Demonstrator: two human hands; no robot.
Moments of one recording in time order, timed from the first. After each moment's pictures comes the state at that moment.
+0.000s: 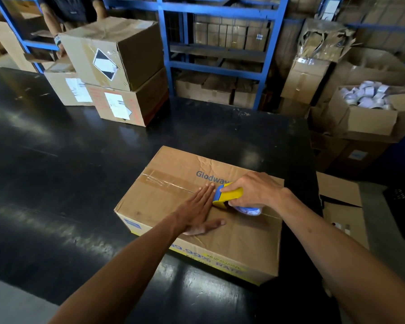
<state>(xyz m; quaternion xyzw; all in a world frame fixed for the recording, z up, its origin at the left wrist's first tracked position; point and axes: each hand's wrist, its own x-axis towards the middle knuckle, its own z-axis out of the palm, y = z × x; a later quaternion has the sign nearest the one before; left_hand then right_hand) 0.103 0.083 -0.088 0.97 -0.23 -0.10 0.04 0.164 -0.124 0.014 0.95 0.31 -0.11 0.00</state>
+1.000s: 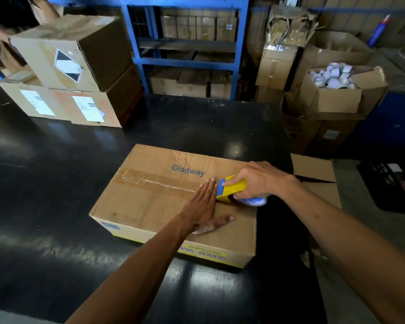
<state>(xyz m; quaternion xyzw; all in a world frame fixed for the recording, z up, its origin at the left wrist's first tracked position) 0.096 0.006 -0.102 0.97 -0.23 -0.07 0.09 0.146 -0.195 0.027 0.95 0.29 -0.12 0.02</state>
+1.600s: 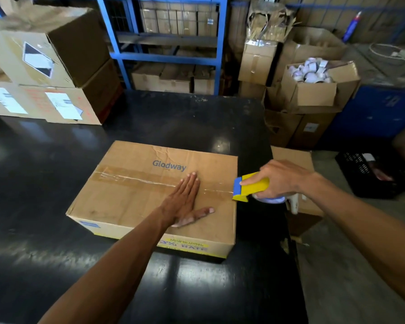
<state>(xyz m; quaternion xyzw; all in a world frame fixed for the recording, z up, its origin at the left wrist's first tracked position) 0.099 0.009 -0.098 0.96 -0.26 -0.10 0.04 0.116 -0.295 0.034 0.95 0.27 -0.16 0.02</state>
